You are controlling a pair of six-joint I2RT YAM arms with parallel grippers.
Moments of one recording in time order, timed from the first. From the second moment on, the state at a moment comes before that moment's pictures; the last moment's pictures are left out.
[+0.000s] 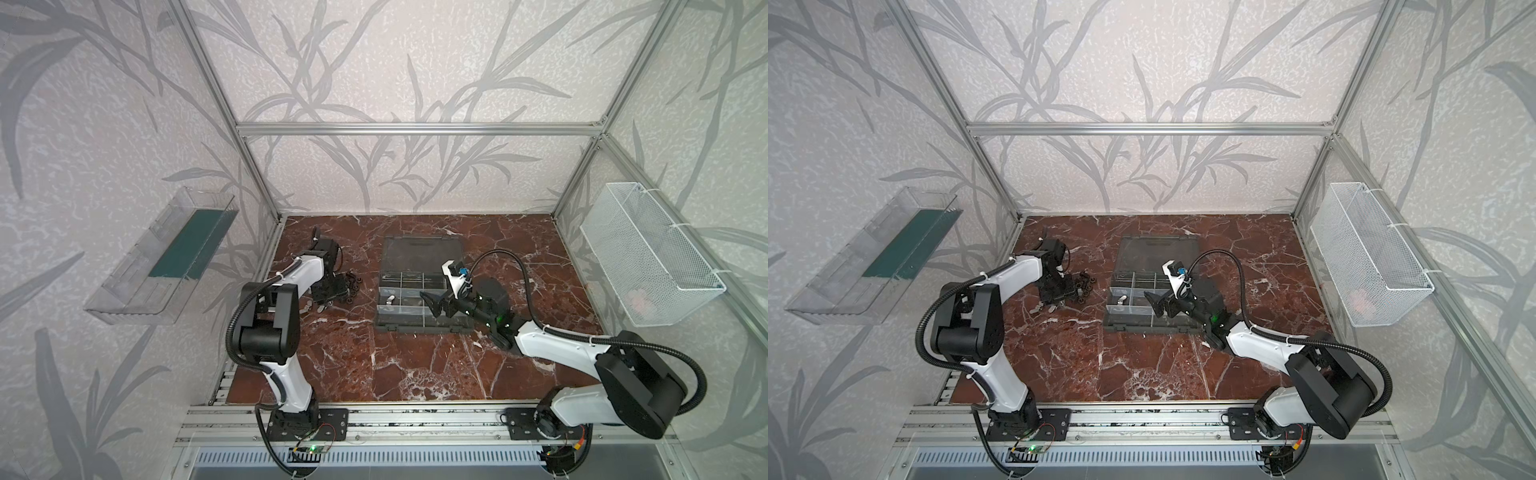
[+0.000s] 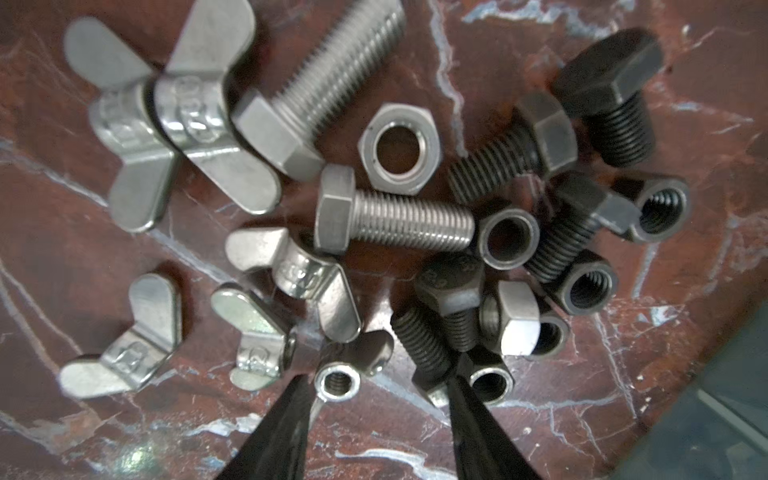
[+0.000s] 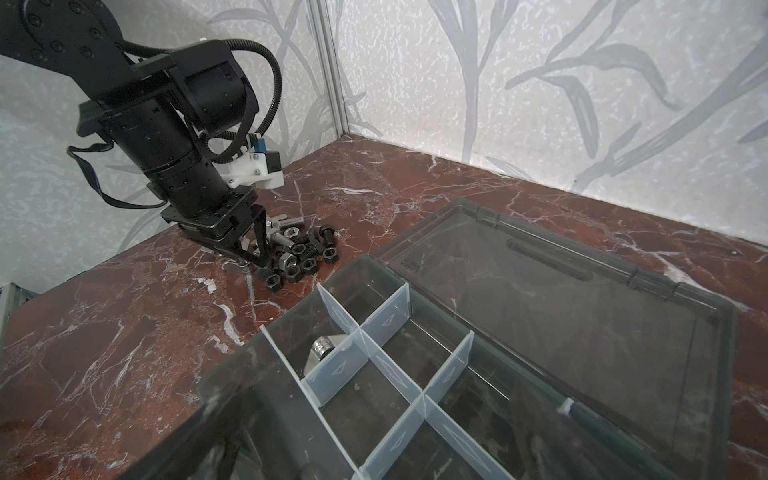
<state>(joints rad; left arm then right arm) -0.05 1.80 1.20 -0.81 -0.02 -0.40 0.66 1.39 0.57 0.59 -0.16 0.11</state>
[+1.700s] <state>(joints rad) -0.05 1.89 1.24 -0.86 -0.06 -0.36 0.65 1.39 0.56 0.60 -0.18 0.13</state>
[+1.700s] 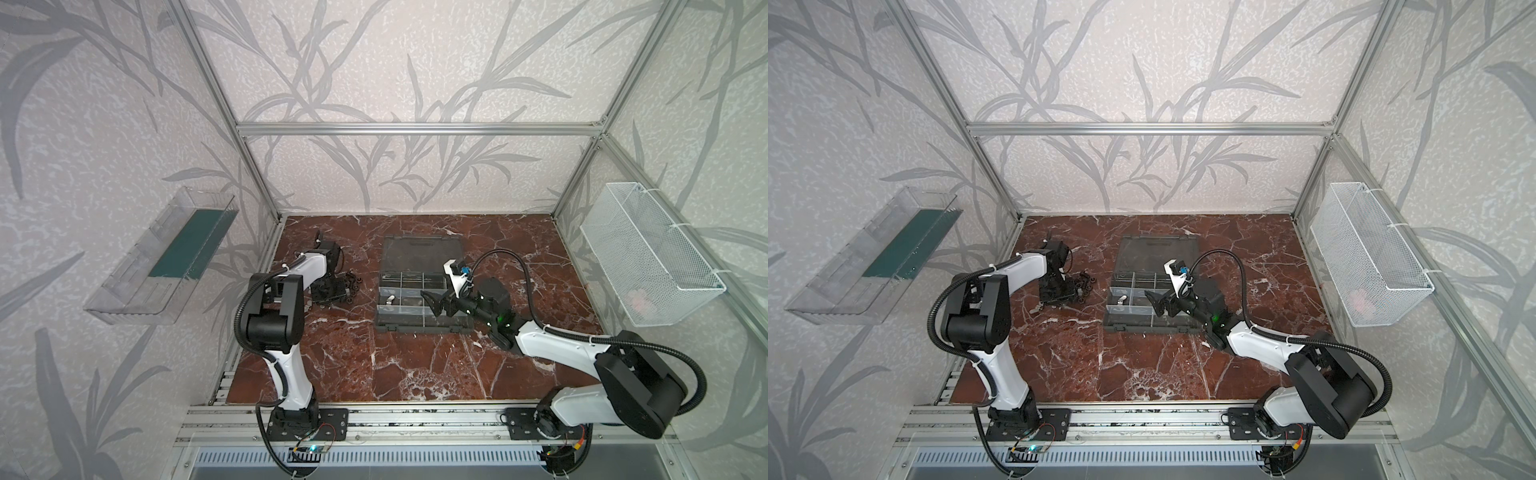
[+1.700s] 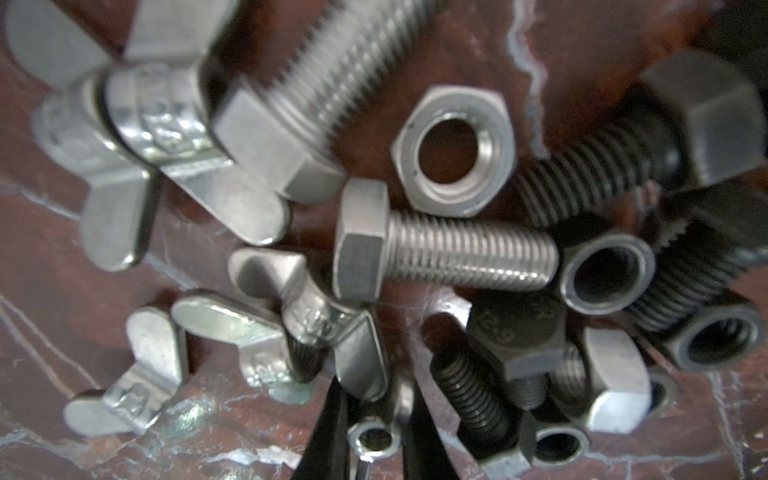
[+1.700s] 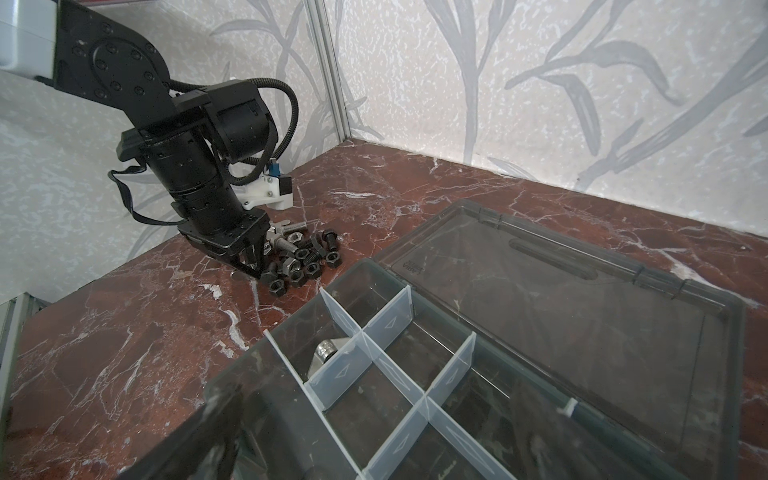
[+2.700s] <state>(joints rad) -0.42 1.77 1.37 -0.73 0.16 -0.35 0.65 1.41 0.56 0.60 -0.18 0.13</state>
